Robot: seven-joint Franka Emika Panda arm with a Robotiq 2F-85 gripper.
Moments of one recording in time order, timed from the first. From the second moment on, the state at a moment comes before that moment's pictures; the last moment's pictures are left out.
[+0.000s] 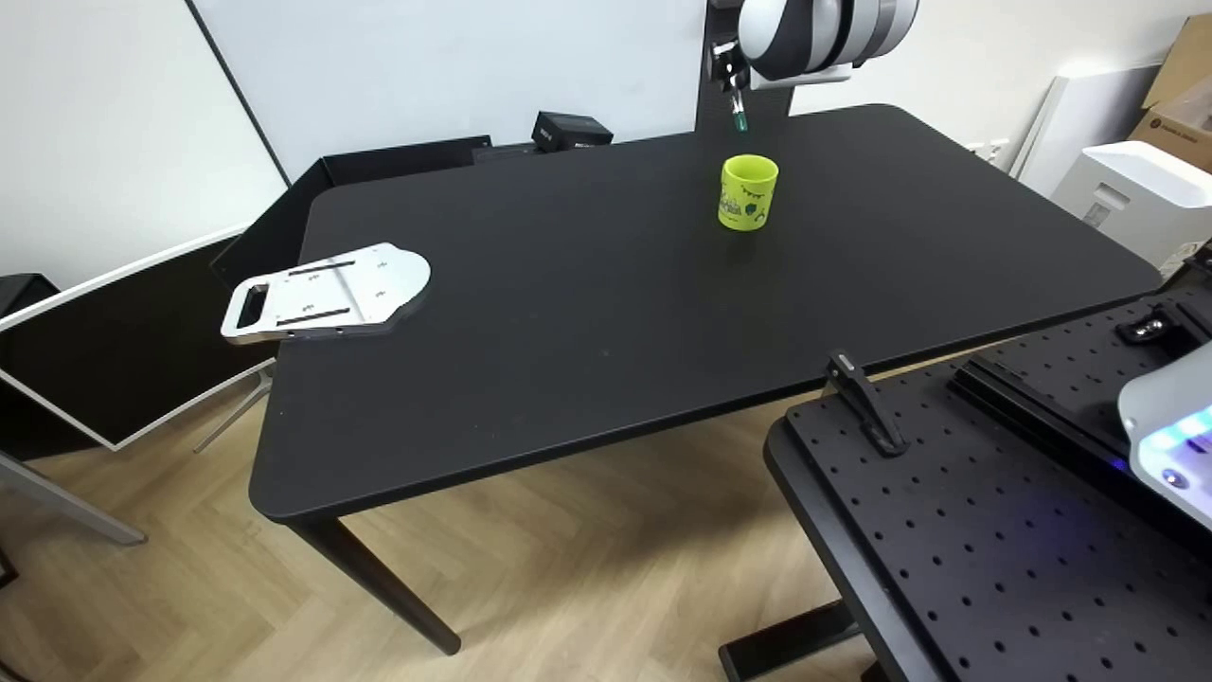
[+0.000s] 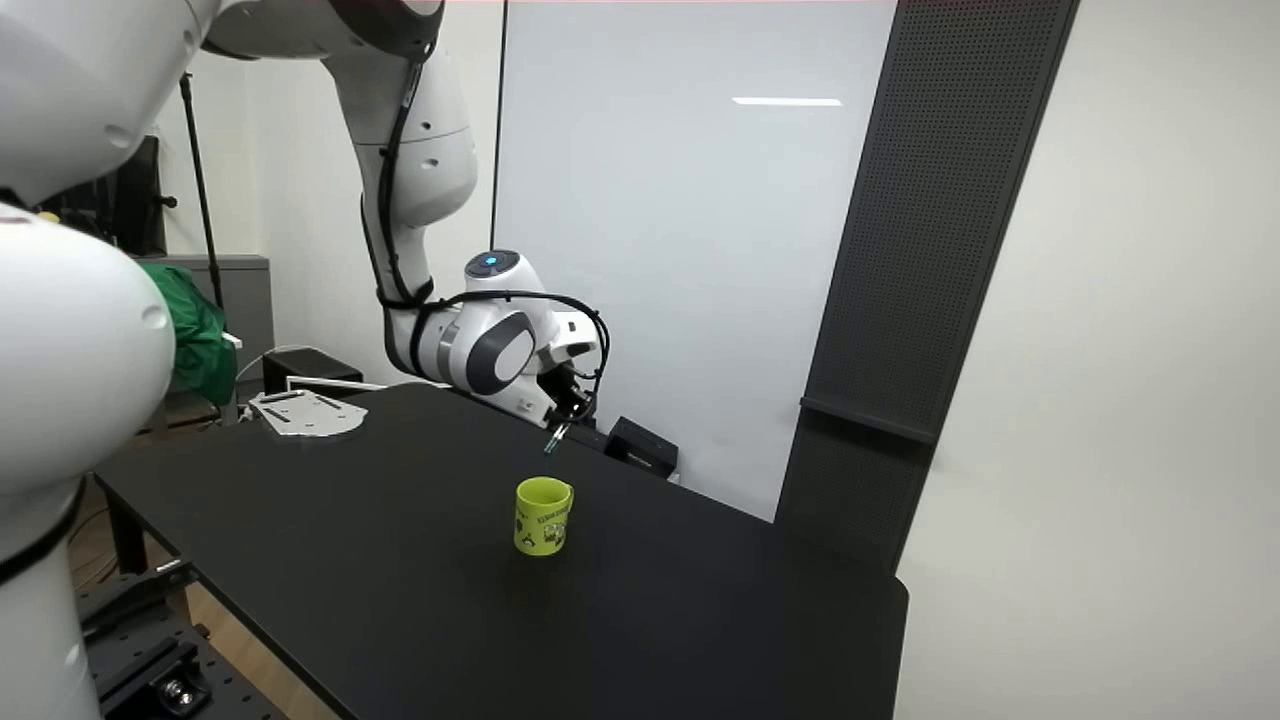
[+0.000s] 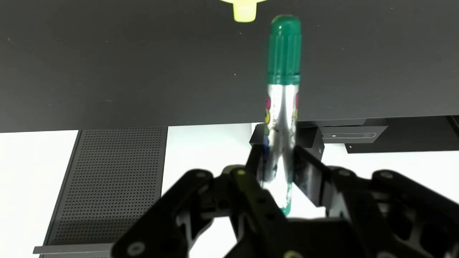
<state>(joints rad) 0.40 0.62 -0.19 -2.16 0.25 3.46 0.09</state>
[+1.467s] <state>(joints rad) 0.38 0.69 -0.18 -2.12 0.25 3.45 0.08</state>
